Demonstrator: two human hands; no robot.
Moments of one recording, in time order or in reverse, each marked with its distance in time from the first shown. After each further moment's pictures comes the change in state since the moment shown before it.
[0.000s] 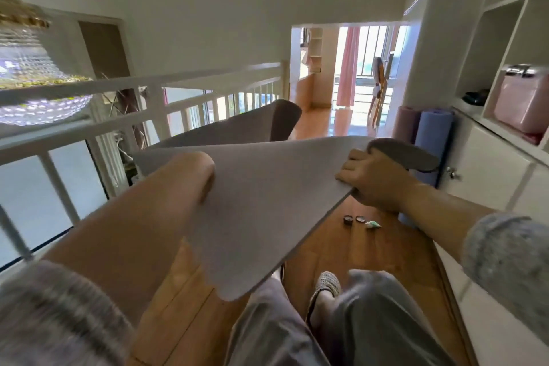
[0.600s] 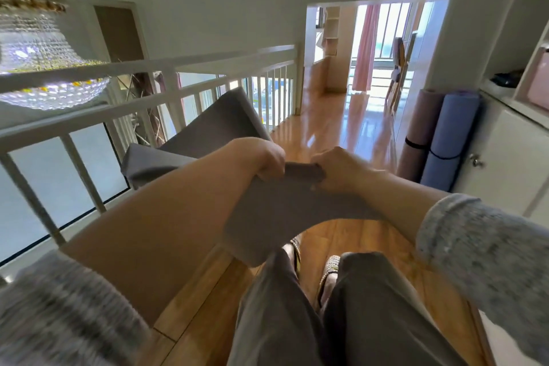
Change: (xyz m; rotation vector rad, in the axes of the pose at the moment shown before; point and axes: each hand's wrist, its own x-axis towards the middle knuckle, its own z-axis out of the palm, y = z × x) left_hand -0.028 0.063 0.003 -0.055 0.310 0.432; right_hand 0.059 -0.051 0.016 0.450 -0.242 0.269
